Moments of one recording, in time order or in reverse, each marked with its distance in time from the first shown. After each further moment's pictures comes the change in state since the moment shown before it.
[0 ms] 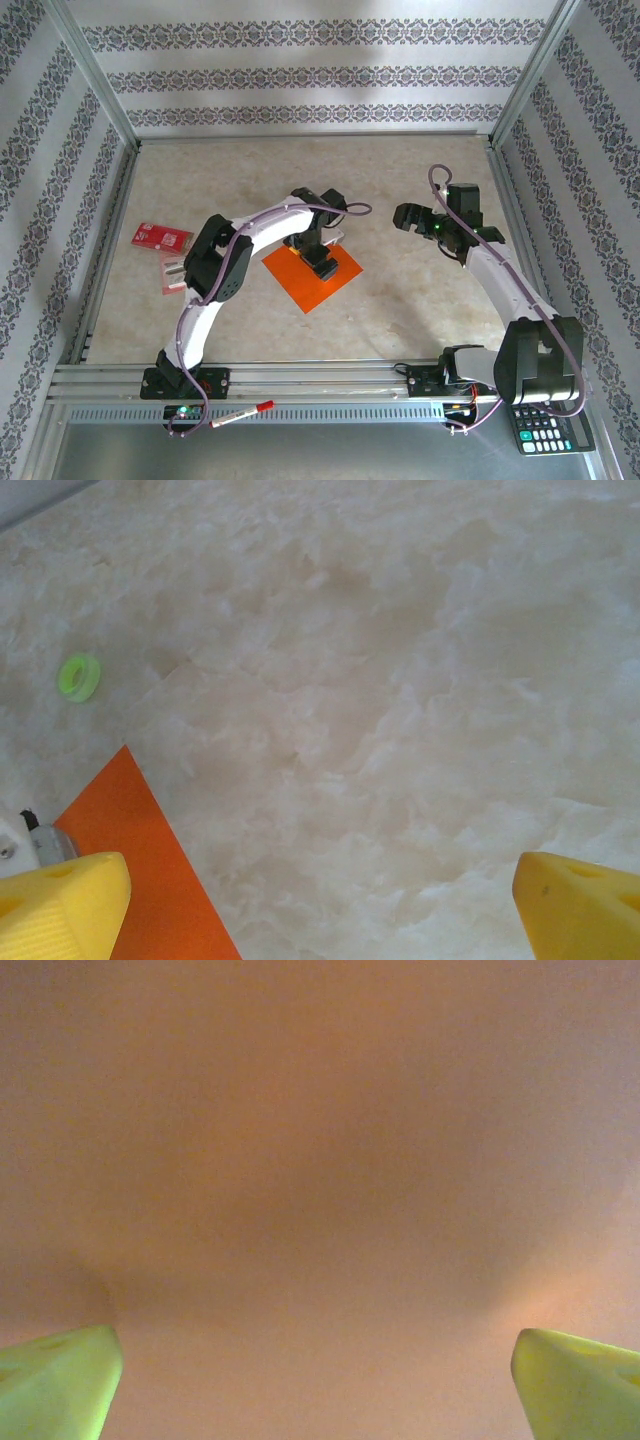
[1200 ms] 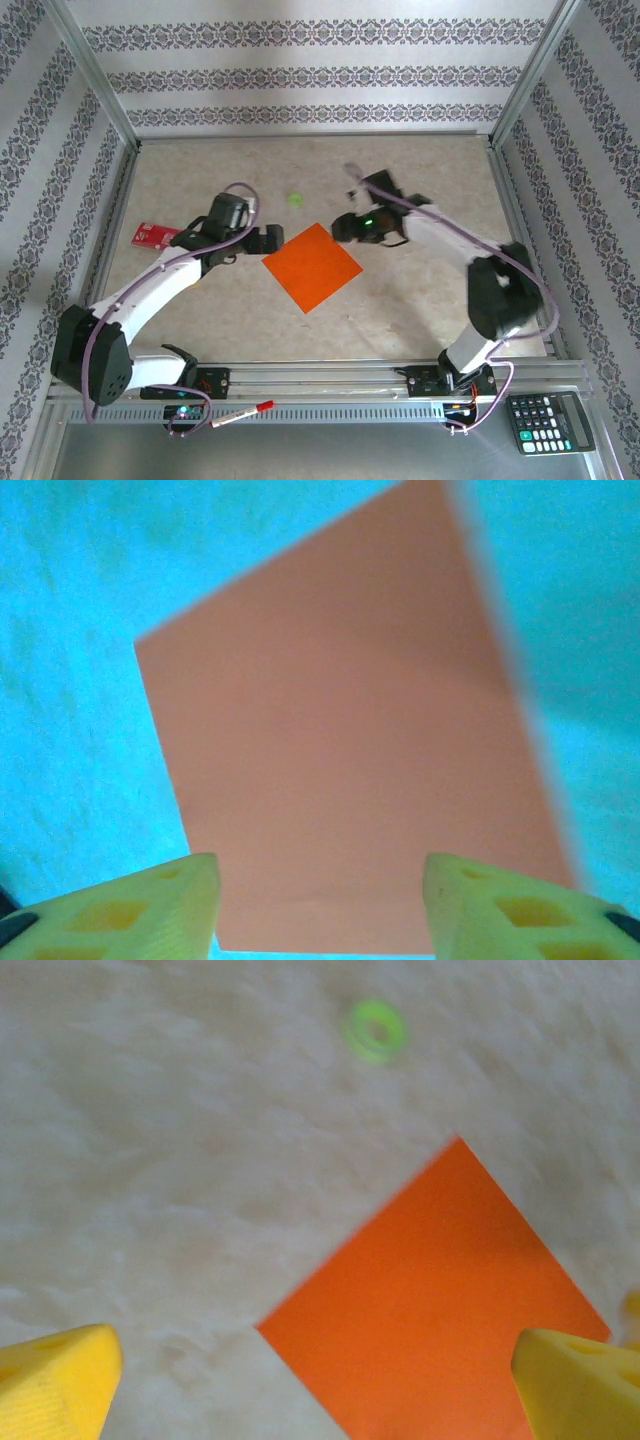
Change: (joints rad) left arm 0.241 -0.911 -0.832 0.659 0.011 -0.496; right arm 0.354 0.354 0.307 -0.179 -0.137 0.014
